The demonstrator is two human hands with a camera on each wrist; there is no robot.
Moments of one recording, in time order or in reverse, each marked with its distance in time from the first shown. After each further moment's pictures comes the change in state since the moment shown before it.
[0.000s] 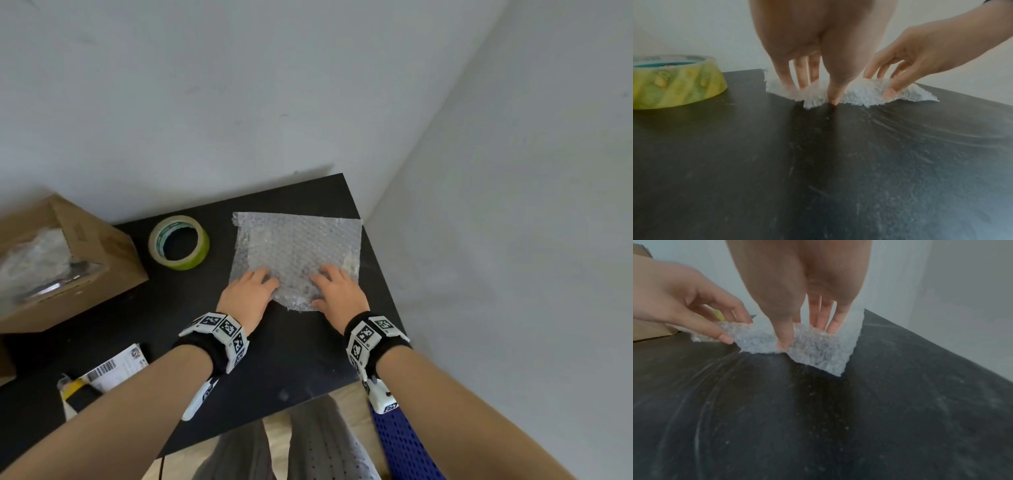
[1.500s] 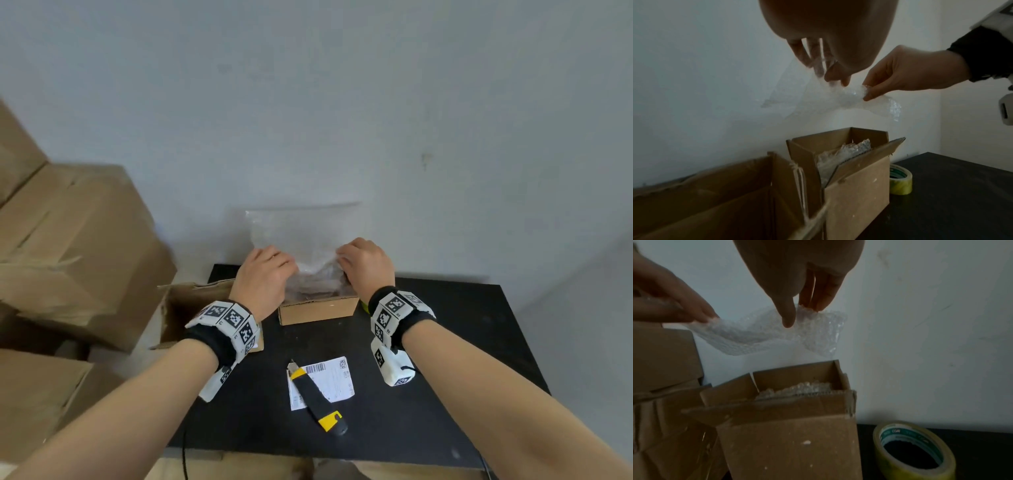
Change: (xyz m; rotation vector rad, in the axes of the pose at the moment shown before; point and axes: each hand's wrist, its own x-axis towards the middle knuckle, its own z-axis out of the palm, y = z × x) left_hand -0.265 -0.241 -0.131 0.093 0.798 -0.084; right_hand 0.043 -0.368 -0.071 0.040 0.576 -0.458
